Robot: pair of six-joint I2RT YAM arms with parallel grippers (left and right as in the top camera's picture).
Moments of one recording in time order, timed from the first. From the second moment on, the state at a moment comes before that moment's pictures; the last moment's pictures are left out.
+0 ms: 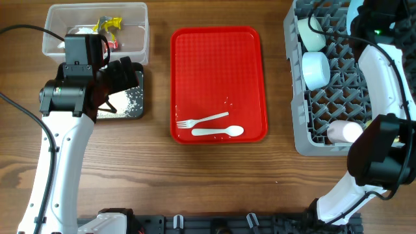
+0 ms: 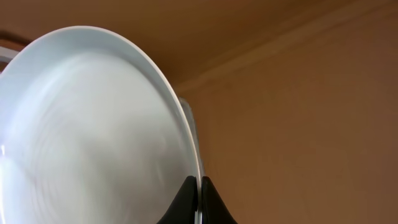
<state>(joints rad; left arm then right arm) -0.04 1.37 1.35 -0.92 -0.13 -0.30 -0.18 1.92 1.63 -0.09 0.63 -0.82</state>
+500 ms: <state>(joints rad) -0.04 1.37 1.35 -0.92 -0.13 -0.30 -0.22 1.95 1.63 -0.13 0.61 -0.80</state>
